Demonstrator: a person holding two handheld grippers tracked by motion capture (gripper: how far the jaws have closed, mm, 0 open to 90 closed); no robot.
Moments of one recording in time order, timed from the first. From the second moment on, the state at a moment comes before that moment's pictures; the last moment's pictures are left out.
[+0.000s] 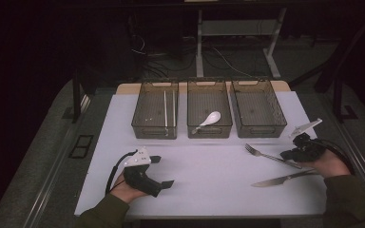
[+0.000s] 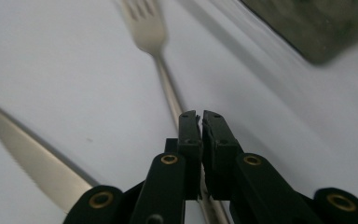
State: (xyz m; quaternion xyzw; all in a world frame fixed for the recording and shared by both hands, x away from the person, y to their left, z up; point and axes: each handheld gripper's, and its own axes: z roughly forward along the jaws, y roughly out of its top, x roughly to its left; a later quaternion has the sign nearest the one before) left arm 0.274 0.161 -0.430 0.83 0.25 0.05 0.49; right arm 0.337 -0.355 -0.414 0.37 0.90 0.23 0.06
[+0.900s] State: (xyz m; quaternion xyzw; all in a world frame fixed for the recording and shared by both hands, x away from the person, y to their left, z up) left arm 0.274 0.159 -0.431 0.84 0.25 0.05 0.48; right arm 0.365 -0.298 -0.422 0.26 0.96 0.09 0.05
